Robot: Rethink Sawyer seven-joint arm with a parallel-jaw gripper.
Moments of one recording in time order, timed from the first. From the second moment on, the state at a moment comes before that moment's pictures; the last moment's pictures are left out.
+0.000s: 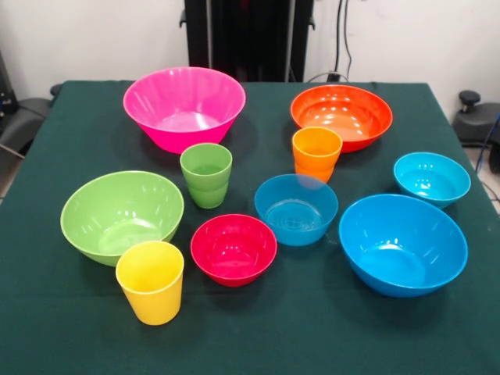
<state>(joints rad) -0.36 -1.09 0.34 1.88 -0.16 0.79 1.83</state>
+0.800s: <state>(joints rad) -0.12 -1.06 0.34 1.73 -0.21 0.96 1.83</state>
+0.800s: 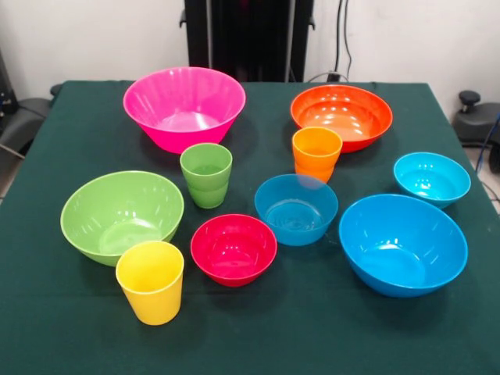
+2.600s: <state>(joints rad) -0.07 -1.37 0.20 1.69 -0.16 1.35 1.83</state>
